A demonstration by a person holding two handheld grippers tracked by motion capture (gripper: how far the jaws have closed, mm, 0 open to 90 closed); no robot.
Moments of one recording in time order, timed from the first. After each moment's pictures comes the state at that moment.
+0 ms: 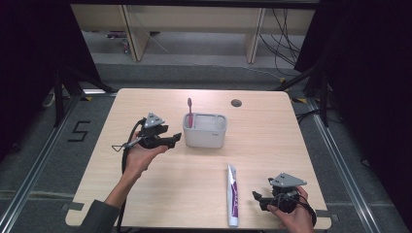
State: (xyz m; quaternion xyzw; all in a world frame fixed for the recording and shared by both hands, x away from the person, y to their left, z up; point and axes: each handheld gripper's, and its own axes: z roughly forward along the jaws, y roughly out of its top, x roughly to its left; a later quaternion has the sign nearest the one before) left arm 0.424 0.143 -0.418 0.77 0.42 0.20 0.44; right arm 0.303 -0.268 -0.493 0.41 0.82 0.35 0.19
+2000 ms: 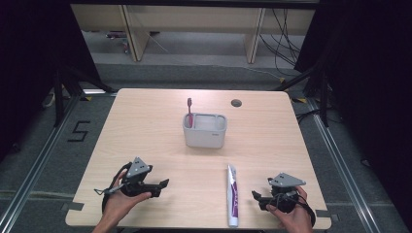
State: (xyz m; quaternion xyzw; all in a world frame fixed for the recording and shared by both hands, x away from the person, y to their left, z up) left arm 0.328 0.181 -0.487 0.80 0.40 0.16 0.42; right arm 0.304 -0.267 -0.494 0.41 0.82 0.35 0.19
